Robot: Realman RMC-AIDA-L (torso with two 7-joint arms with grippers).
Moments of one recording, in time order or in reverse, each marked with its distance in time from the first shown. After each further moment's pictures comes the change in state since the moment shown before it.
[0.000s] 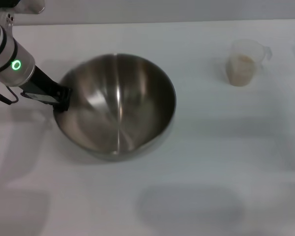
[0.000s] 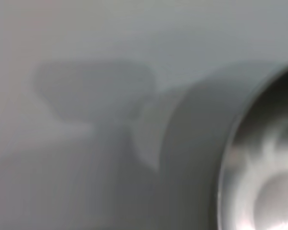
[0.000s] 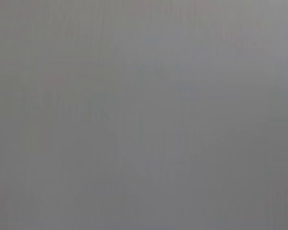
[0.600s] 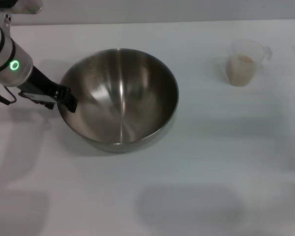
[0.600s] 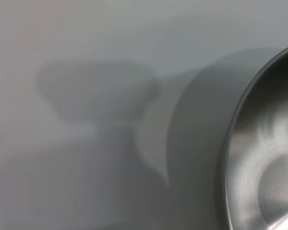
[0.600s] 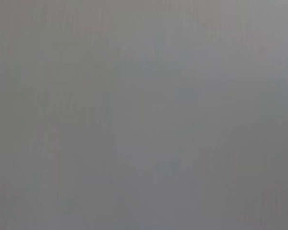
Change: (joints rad) left arm 0.008 0.000 0.001 -0.010 0.010 0.004 -0.011; right arm 0.000 0.000 0.002 -0.002 0.001 0.003 -0.003
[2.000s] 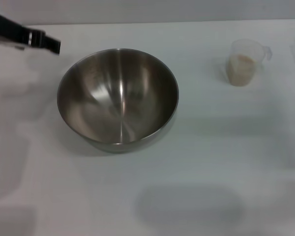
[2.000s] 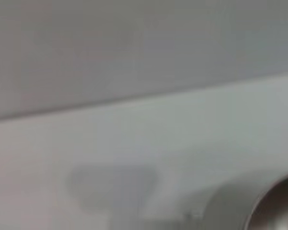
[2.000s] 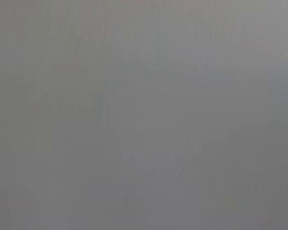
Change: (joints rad) left arm 0.127 0.006 0.000 -0.393 0.008 -0.001 -0.030; right arm 0.010 0.003 0.001 0.000 -0.001 0.000 0.001
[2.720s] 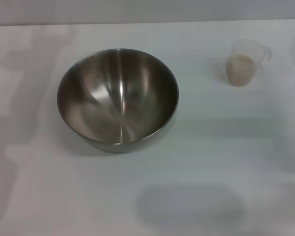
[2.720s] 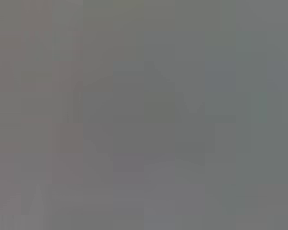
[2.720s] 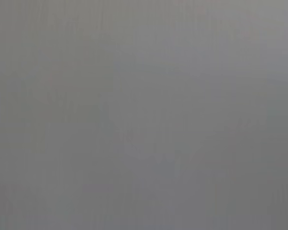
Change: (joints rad) left arm 0.225 0.007 0.190 0.003 0.000 0.931 -0.326; right arm -0.009 0.011 0.002 0.012 0.001 0.008 0.009
